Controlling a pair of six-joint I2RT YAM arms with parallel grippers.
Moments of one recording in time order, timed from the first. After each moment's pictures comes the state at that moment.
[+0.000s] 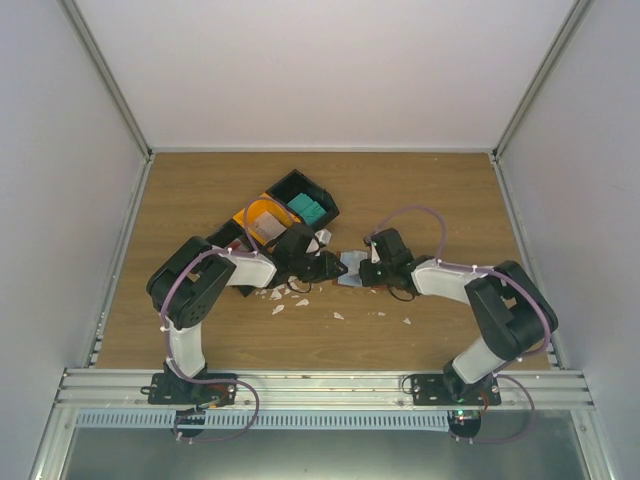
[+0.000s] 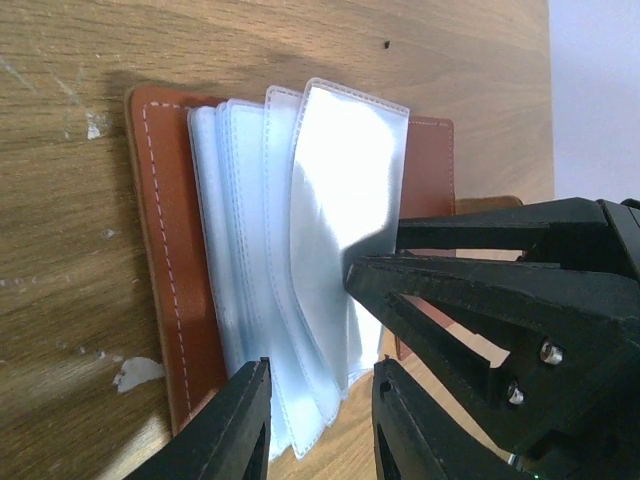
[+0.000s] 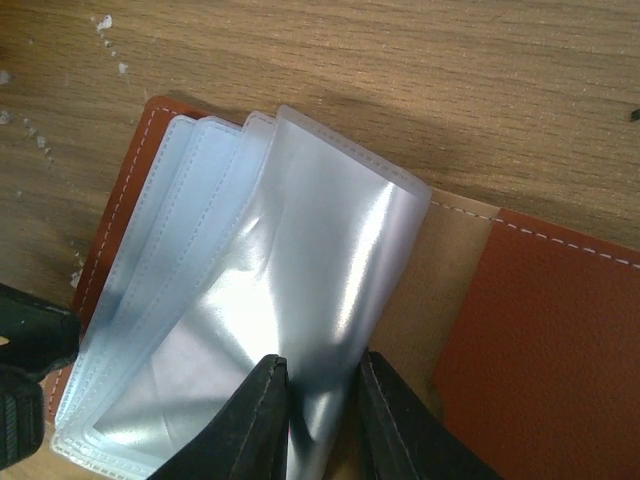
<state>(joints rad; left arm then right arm) -0.67 1.87 0.88 0.28 0.50 -0.82 0.53 1.59 0.69 -0.07 -0.06 0.35</state>
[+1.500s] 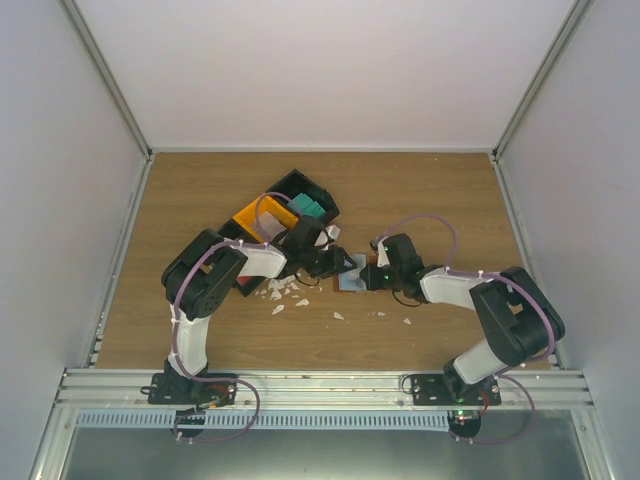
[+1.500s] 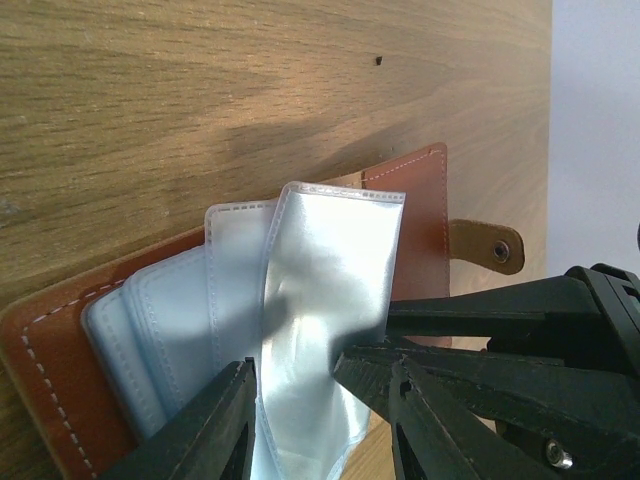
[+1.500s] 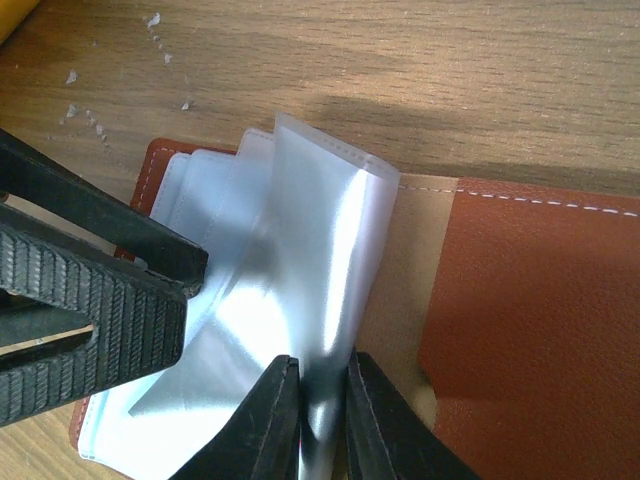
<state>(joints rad) -0.66 1.98 1.03 0.20 0.54 -0.84 0.48 1.54 0.57 0.07 -0.22 0.37</state>
